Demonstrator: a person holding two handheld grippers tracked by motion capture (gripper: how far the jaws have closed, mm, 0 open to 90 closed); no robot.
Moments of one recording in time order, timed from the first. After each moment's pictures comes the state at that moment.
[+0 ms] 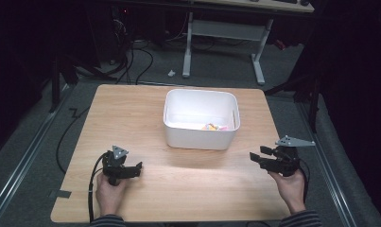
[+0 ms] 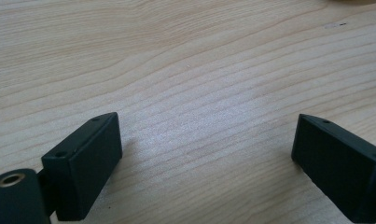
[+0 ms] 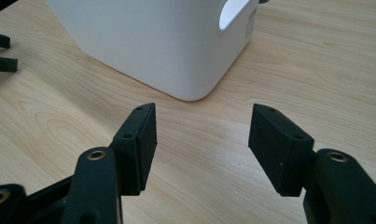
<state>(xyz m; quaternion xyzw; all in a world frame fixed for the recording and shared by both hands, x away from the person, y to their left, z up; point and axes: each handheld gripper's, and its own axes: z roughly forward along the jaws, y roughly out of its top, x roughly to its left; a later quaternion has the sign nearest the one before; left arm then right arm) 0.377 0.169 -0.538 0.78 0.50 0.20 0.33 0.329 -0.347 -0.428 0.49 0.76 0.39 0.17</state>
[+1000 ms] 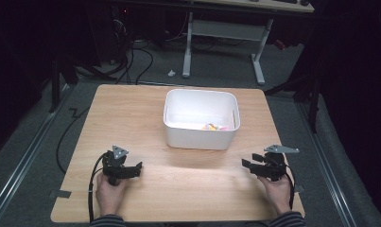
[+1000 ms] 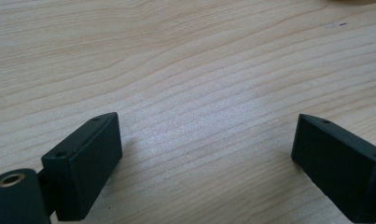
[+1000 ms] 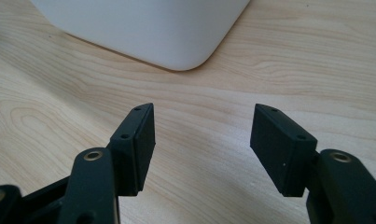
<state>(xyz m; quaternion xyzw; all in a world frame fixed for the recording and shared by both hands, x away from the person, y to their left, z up) 0.377 0.169 -0.538 0.78 0.50 0.20 0.33 0.339 -0.339 -0.486 0.52 0.75 0.38 0.14</state>
